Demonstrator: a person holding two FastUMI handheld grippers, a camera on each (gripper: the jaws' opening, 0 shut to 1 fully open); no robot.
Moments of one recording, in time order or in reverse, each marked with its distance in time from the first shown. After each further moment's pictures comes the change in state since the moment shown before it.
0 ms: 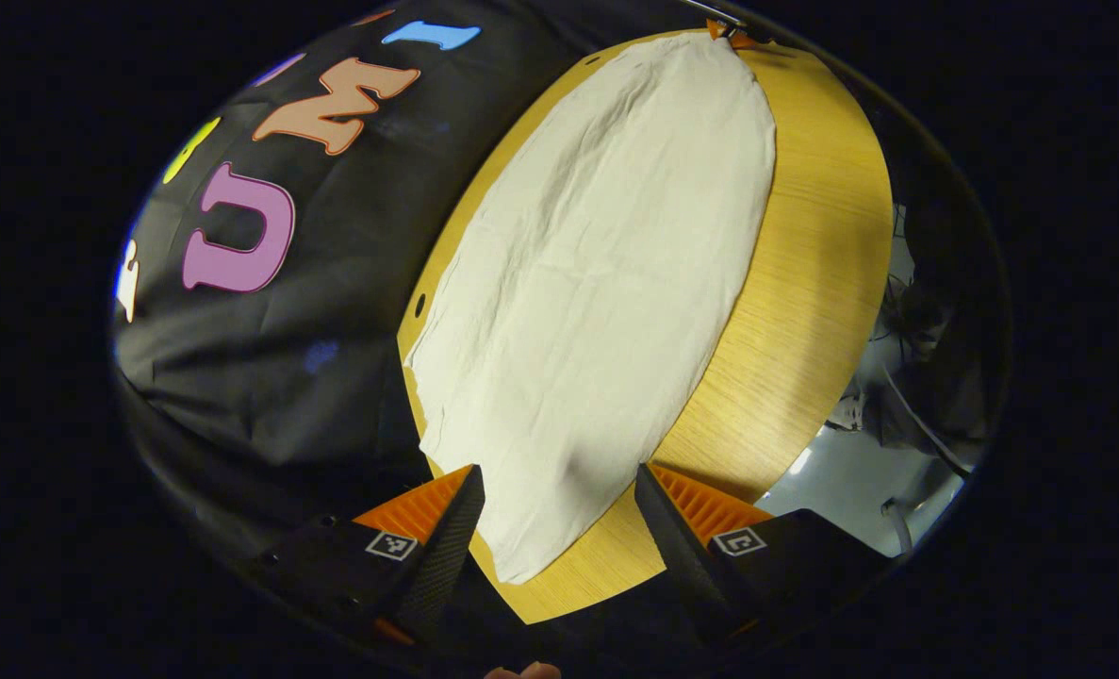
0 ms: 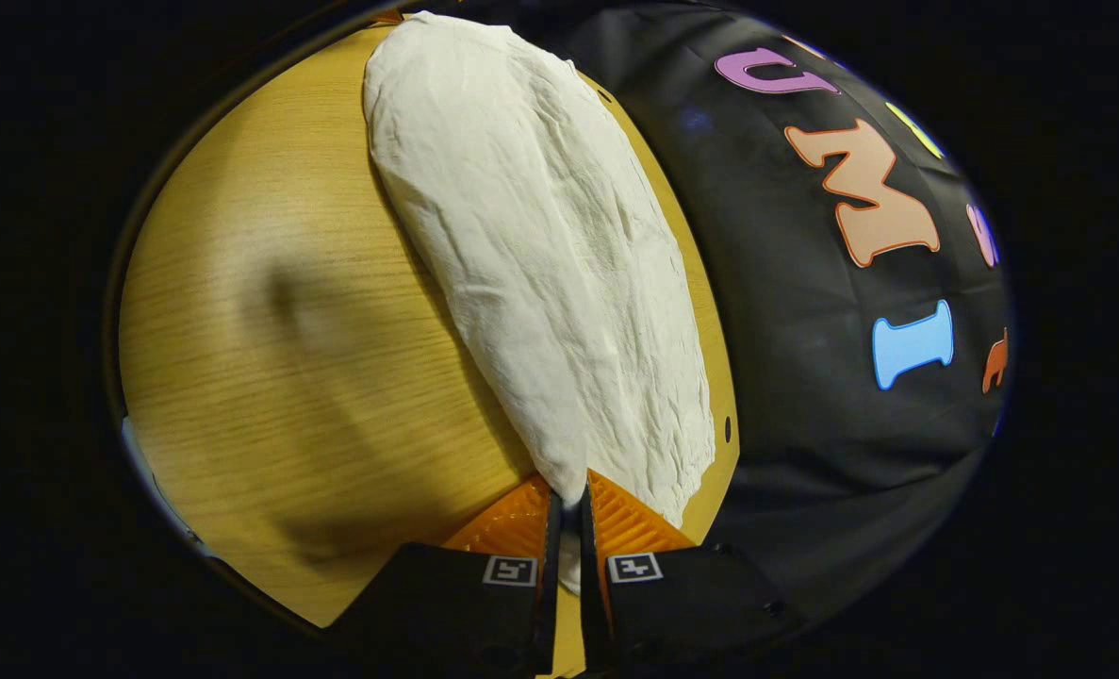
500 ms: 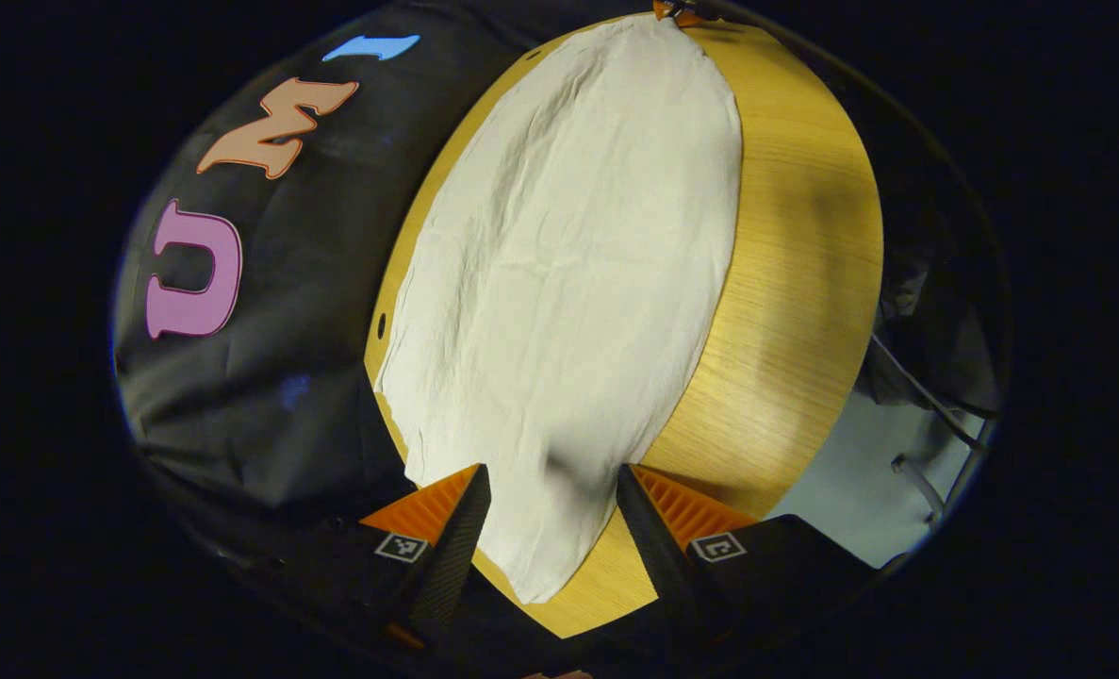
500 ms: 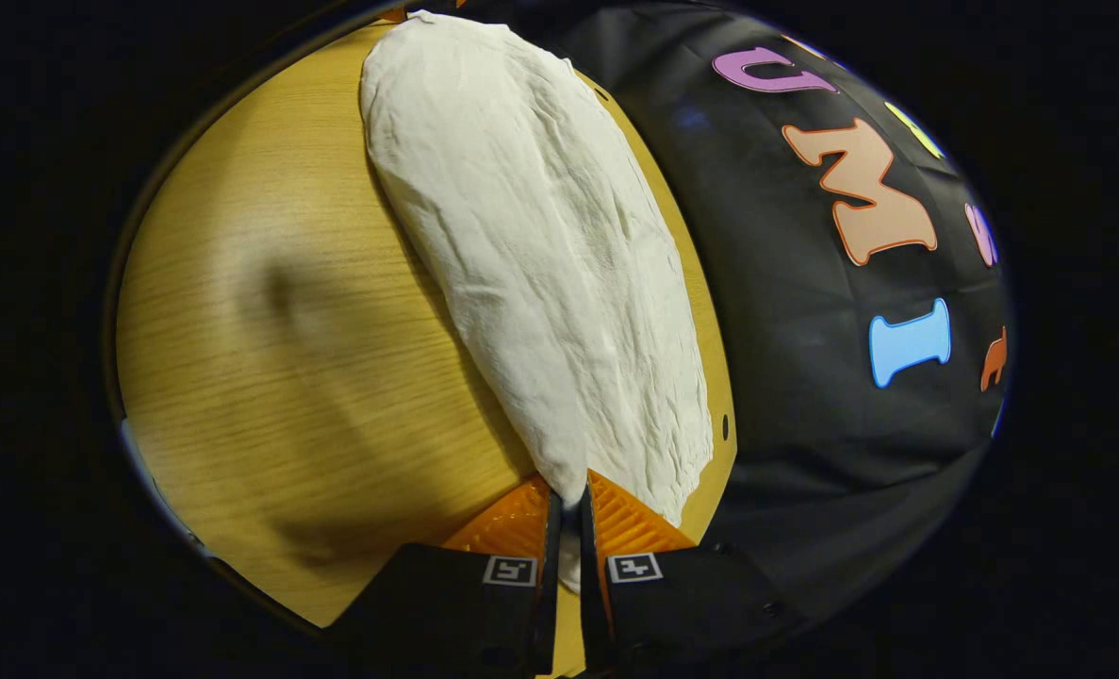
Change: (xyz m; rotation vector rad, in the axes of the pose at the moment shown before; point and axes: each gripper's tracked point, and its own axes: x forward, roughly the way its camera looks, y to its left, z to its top) left arm 0.022 0.006 0.003 0.130 -0.001 -0.077; right arm 0.000 -0.001 0.000 0.006 0.007 -0.015
